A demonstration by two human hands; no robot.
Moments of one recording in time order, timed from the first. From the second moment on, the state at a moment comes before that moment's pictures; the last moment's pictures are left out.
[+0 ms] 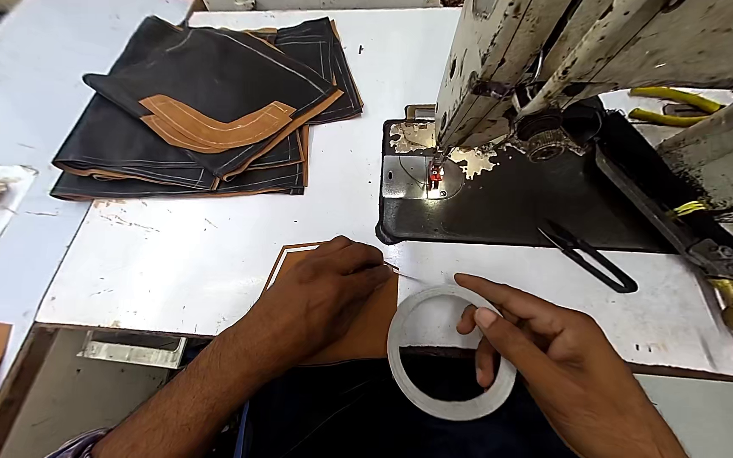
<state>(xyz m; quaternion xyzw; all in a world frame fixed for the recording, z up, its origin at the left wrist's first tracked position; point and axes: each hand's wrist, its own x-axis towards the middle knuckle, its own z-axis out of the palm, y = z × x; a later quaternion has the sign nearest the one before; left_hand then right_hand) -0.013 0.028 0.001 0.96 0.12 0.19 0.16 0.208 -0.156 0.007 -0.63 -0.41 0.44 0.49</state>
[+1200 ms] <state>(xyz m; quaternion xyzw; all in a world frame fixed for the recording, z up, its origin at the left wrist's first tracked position) 0.009 0.020 0.005 0.94 0.22 0.20 0.14 0.142 -0.172 0.011 -0.62 -0.45 0.49 0.42</state>
